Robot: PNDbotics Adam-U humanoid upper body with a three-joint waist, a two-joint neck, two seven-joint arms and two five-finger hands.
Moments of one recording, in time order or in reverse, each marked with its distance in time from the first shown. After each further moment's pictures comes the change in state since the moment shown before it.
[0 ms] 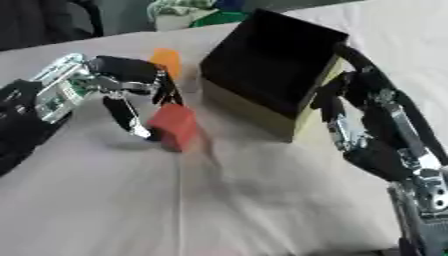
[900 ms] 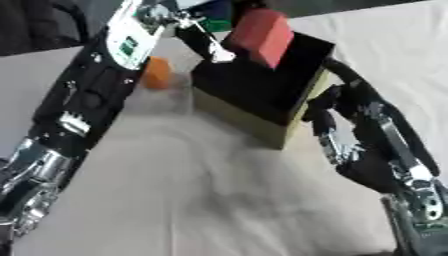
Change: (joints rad) left arm -0.336 -0.534 0.362 0.323 -0.392 -0.050 0.050; right arm -0.003 0.014 0.024 0.000 -0.002 -0.004 0.028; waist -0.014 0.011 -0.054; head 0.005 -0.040
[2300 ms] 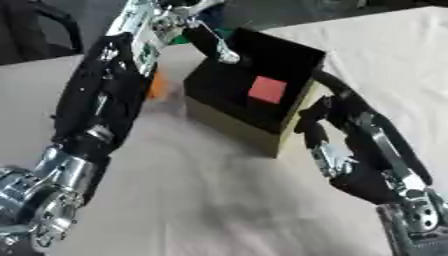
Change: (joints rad) left arm -0.059 0.079 0.254 0.042 -0.439 0.117 0.141; right arm -0.006 0.004 0.001 0.004 -0.001 -0.003 0.010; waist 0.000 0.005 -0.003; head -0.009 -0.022
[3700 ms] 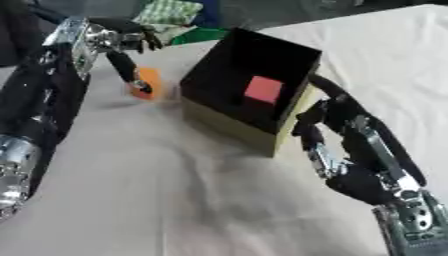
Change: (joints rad) left arm 0.034 0.152 0.116 0.290 -0.234 0.094 -0.216; right arm 0.009 0.000 -0.001 0.008 0.002 0.000 0.000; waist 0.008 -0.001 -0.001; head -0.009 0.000
